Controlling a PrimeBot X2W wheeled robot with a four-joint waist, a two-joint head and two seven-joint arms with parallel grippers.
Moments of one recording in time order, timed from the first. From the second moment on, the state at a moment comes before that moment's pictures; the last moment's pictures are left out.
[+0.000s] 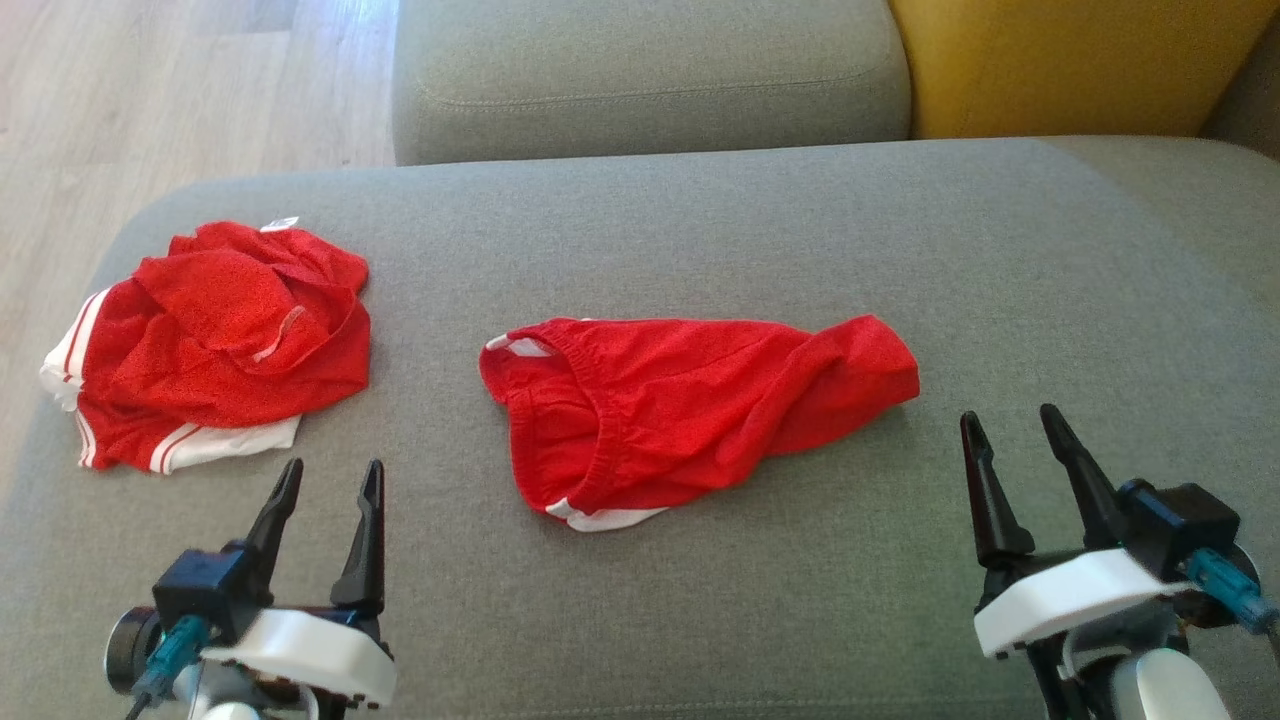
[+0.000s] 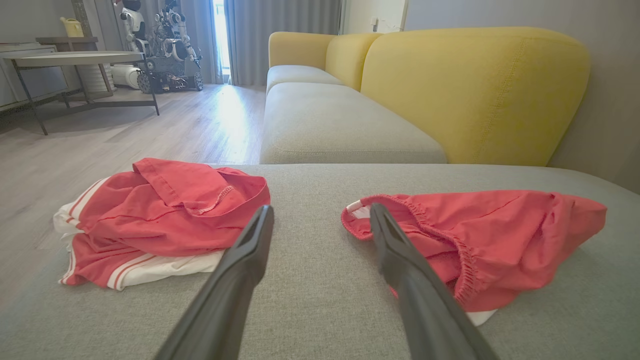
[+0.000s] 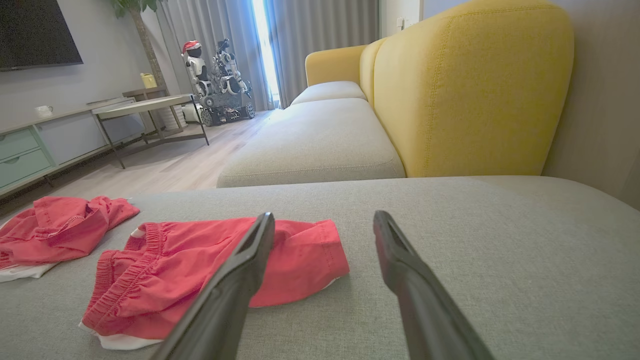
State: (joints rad) left arm 0.05 0.31 -0.34 0.08 -0.40 0.16 -0.25; right arm 0.06 -0.05 0.04 0.03 0.16 0.13 0.00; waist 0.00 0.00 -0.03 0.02
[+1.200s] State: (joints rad) left arm -0.19 0.23 -0.56 0.27 -0.38 -0.05 -0.17; right arm 0.02 -0.05 0.08 0.03 0.18 0.13 0.00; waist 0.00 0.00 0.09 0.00
